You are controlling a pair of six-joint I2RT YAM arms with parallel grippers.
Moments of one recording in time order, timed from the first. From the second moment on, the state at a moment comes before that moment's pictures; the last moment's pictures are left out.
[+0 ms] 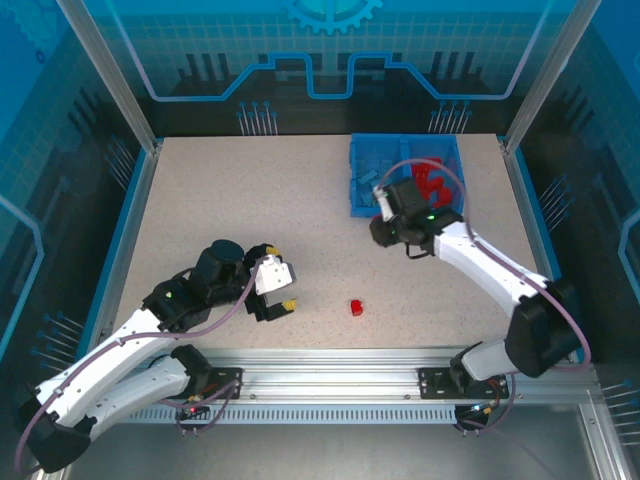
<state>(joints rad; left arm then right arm) -0.66 0.78 0.72 -0.58 0.22 0.52 0.48 1.41 1.12 -0.63 0.09 0.14</state>
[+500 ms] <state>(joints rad) -0.66 0.76 0.72 -0.57 0.18 0.52 0.10 2.06 1.80 -0.53 0.30 0.19</state>
